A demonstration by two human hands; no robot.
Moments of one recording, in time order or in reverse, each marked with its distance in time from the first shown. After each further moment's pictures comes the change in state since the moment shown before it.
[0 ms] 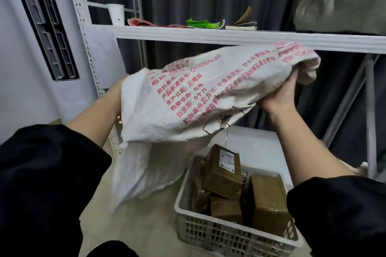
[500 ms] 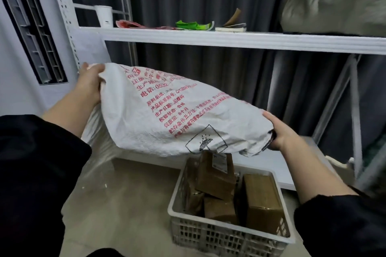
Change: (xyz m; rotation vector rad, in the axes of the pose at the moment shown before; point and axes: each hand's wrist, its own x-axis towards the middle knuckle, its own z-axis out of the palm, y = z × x) left_hand 0.065 0.004 -0.052 -0.239 0.205 0.242; right_hand -0.009 0.003 -0.110 -0.527 0.405 0.484
